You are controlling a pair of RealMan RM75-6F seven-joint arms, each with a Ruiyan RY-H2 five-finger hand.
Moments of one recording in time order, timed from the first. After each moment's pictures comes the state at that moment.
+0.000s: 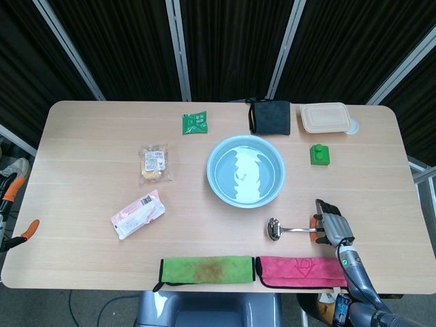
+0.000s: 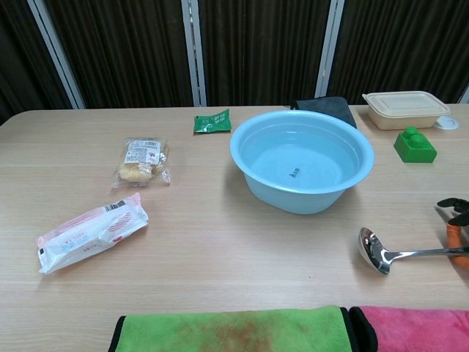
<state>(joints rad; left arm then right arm) -0.10 -1.14 -0.06 -1.45 1.59 1.61 -0.19 0.37 -1.60 0.09 -1.12 -1.19 0.90 0.06</state>
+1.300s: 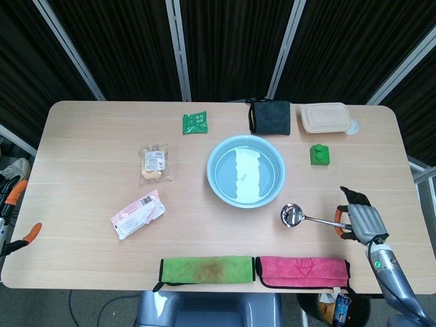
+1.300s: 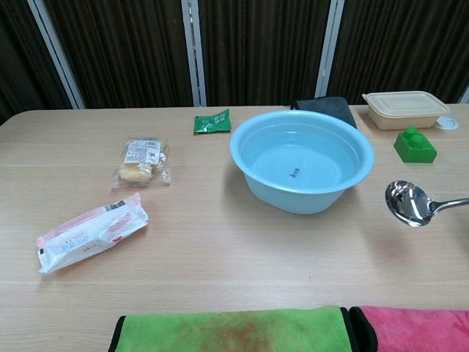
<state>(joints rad) -0.09 -1.14 -0.05 -1.45 1.62 1.63 -0.20 0.36 -1.13 0.13 -1.68 -1.09 0.98 -0.16</state>
